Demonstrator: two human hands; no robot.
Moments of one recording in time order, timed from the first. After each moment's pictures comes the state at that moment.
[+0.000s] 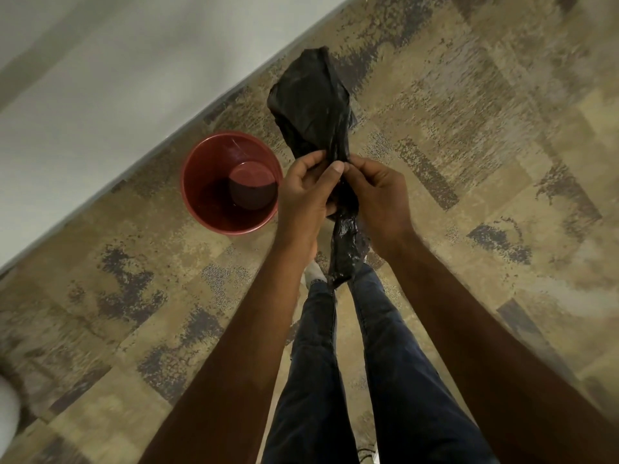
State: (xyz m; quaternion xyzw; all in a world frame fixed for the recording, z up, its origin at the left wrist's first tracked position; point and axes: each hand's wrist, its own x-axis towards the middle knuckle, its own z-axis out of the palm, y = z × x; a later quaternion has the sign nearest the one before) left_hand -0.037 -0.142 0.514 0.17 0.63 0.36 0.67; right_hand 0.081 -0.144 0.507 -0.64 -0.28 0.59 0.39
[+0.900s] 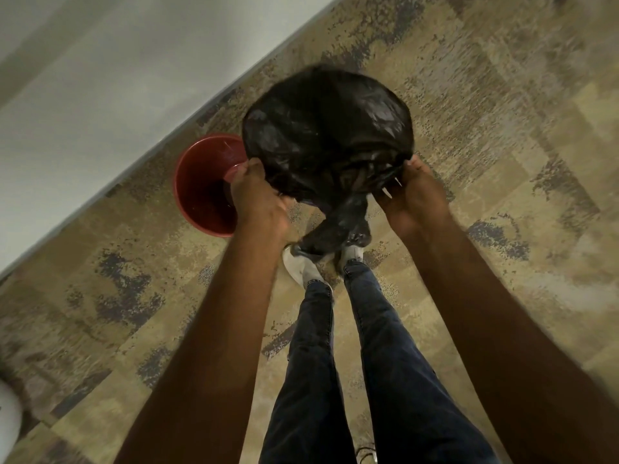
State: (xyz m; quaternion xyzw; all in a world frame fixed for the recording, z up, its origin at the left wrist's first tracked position) left_hand -0.057 -0.113 0.490 -0.05 0.67 0.45 0.59; right_hand 0.139 -0.130 0.508 -0.64 0.06 0.62 0.45
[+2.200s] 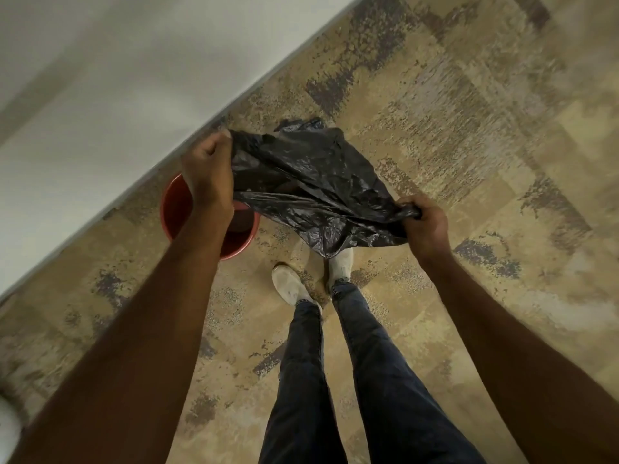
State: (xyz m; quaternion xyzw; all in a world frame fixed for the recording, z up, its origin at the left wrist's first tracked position) left_hand -0.049 -0.028 0.487 0.30 0.78 0.36 0.42; right_hand 0.270 -0.149 0.432 -0.77 -0.33 0.48 0.25
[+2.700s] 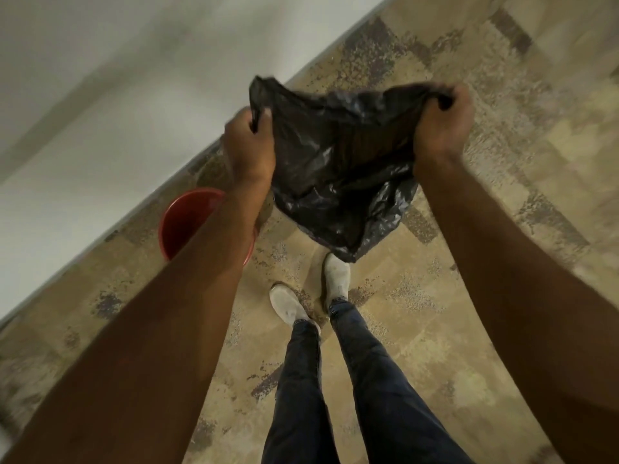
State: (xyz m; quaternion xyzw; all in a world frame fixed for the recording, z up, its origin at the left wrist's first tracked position) left_hand 0.037 0.035 0.514 0.48 0.77 0.28 0.32; right_hand 0.277 0.031 0.509 -0.80 -0.27 0.31 0.42
